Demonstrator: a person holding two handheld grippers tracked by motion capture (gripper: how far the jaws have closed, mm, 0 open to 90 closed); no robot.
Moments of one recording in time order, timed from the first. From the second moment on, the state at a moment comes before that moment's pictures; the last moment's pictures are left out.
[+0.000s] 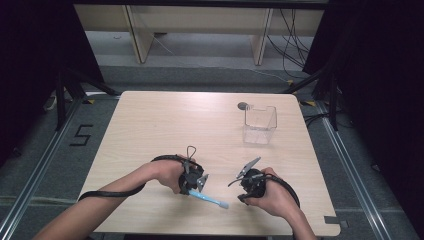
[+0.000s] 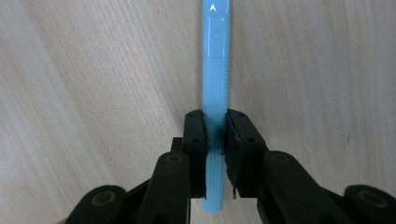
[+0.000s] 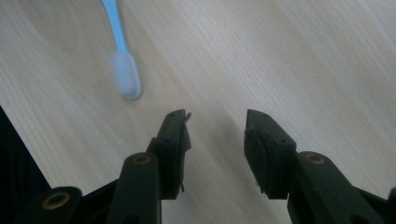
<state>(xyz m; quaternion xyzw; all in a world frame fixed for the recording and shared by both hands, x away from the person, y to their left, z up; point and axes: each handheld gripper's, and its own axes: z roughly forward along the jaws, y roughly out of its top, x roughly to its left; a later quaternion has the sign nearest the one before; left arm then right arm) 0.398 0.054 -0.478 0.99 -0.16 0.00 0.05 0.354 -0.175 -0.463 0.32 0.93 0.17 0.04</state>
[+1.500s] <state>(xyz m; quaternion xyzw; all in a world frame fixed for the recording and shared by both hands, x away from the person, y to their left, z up) 0.399 0.118 -0.456 0.95 -0.02 0.08 0.29 0.356 -0.200 -0.447 0.39 0.84 0.34 0.13</state>
